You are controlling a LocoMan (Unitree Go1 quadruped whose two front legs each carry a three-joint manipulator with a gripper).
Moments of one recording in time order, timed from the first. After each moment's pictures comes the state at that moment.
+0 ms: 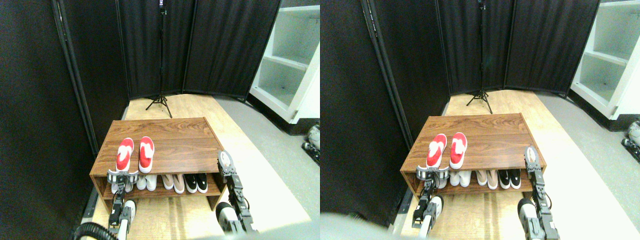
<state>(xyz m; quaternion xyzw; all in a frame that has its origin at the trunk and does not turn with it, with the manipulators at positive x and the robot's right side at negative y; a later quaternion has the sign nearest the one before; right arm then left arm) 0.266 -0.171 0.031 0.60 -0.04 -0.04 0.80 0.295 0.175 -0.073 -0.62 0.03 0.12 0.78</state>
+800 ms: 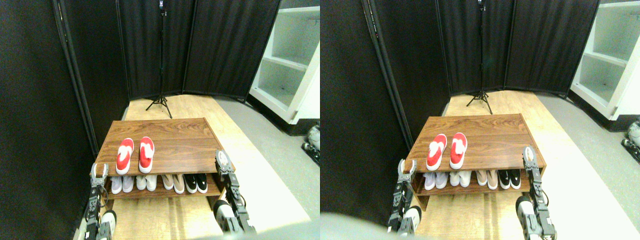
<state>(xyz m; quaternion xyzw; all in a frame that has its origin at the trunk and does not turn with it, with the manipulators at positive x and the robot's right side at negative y) 0.273 -0.170 0.027 0.61 -0.04 -0.05 0.79 0.256 0.246 -0.012 -0.52 -0.12 0.12 0.84</state>
